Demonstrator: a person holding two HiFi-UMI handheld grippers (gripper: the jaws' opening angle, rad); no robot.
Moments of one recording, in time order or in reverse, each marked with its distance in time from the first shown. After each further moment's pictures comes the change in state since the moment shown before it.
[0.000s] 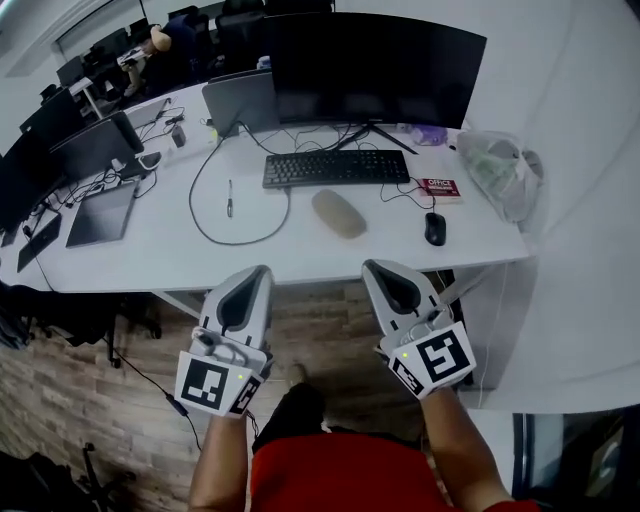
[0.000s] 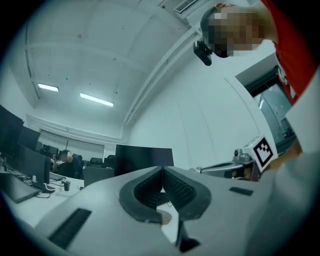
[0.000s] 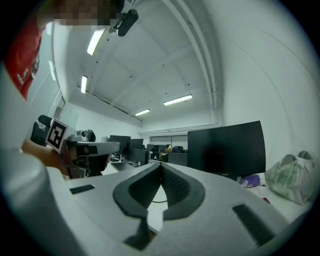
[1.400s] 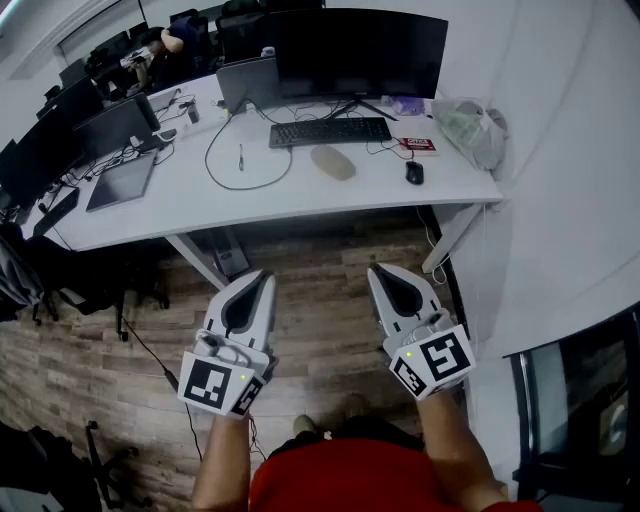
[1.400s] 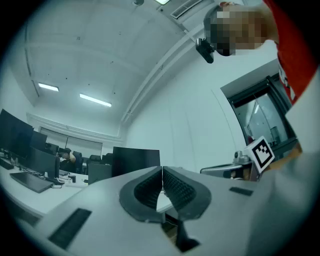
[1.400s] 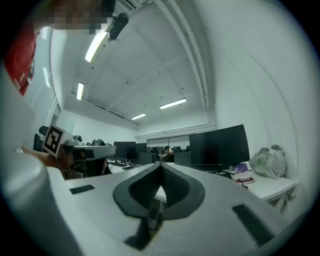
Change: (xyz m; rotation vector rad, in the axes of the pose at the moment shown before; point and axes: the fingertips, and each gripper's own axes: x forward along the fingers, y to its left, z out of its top) left arm -0.192 -0.116 0.056 -0.023 0.035 -0.020; right arm -0.181 0.140 0.032 0.087 -0.015 -0.054
